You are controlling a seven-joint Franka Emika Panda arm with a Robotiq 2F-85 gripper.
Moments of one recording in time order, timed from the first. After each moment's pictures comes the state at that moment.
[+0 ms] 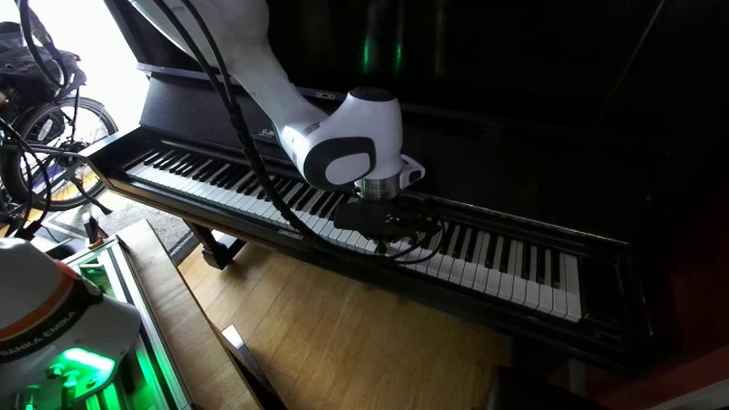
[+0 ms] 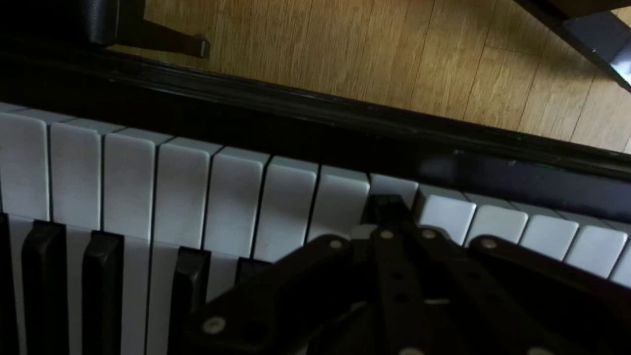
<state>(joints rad) -0.32 0.51 -0.05 -2.22 -0.14 2.73 -0.84</state>
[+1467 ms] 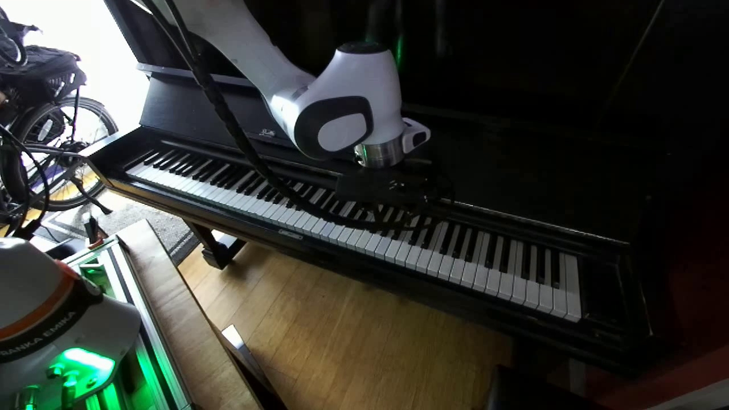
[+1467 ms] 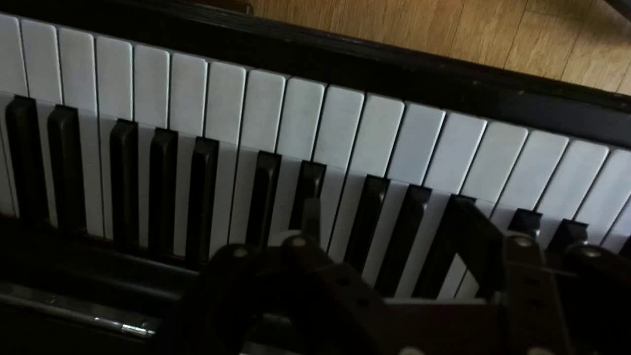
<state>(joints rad) -0.31 0.37 -0.05 -2.25 -0.14 2.74 -0.84</state>
